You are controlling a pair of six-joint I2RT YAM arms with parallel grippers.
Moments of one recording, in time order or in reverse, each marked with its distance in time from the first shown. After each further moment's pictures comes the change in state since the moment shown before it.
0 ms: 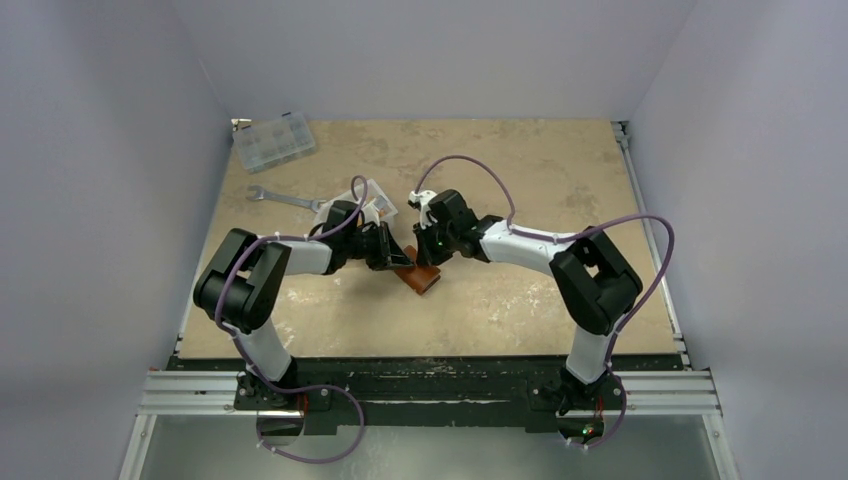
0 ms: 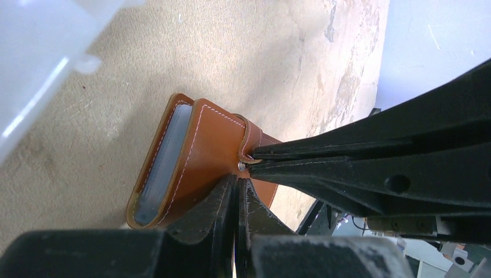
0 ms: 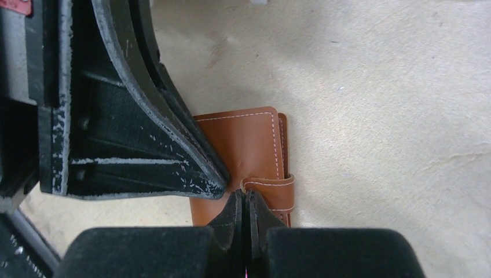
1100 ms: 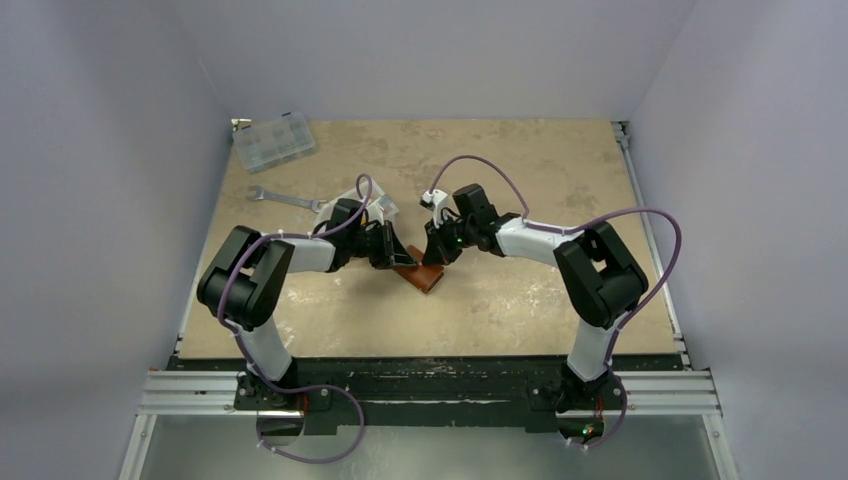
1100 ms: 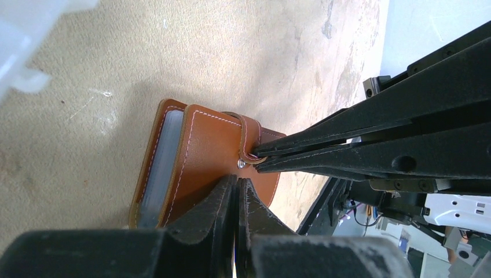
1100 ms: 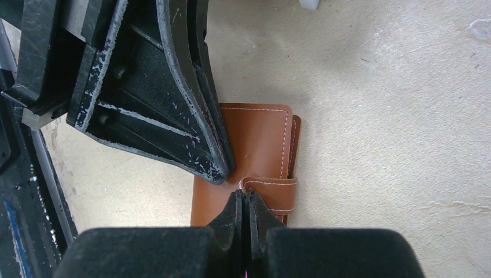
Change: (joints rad) left arm -0.013 0.023 0.030 -0.012 0.004 0.016; right arm -0.119 0.000 -0.072 0.100 -0.301 -0.210
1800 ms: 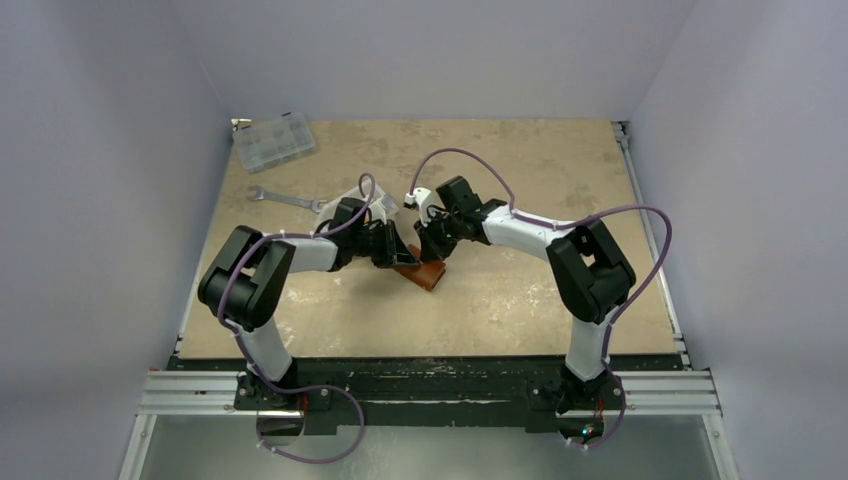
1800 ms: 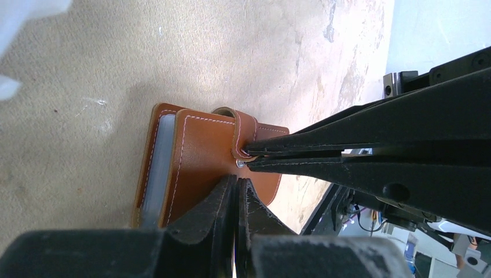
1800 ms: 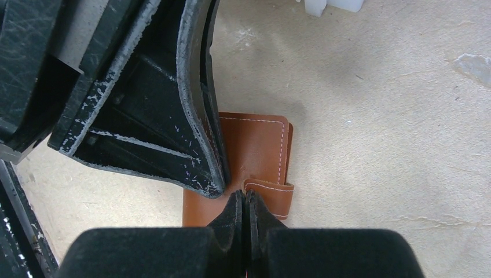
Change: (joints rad) left arm -0.021 -0.002 0.016 -0.015 -0.033 0.000; right arm 0.048 0.064 0.189 -0.251 0.107 -0.175
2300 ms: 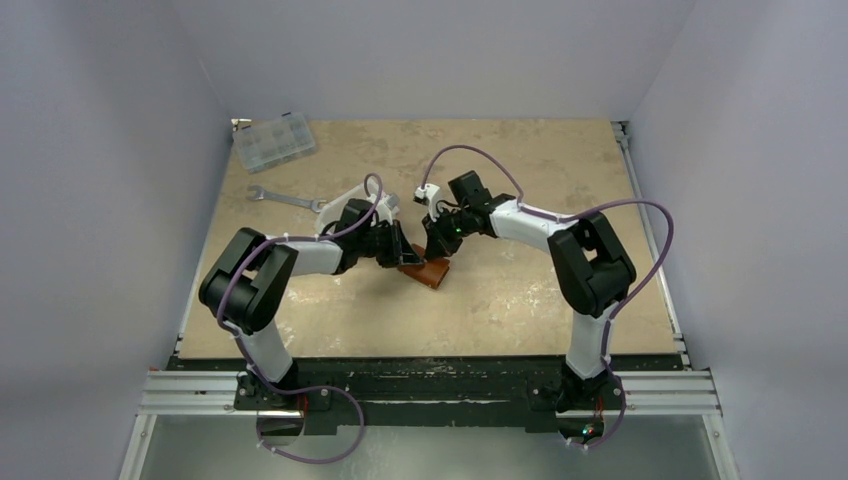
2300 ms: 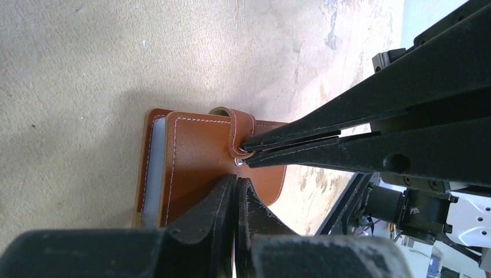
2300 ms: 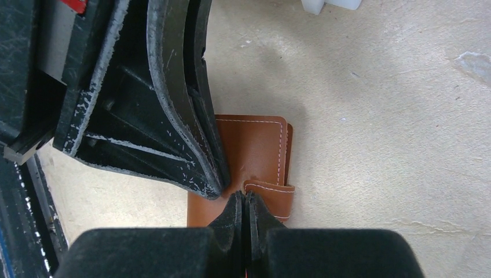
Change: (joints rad) left arm -0.051 -0.009 0.002 0.026 -0.077 0.000; right arm -0.082 0.029 -0.001 0.009 -0.162 -0.041
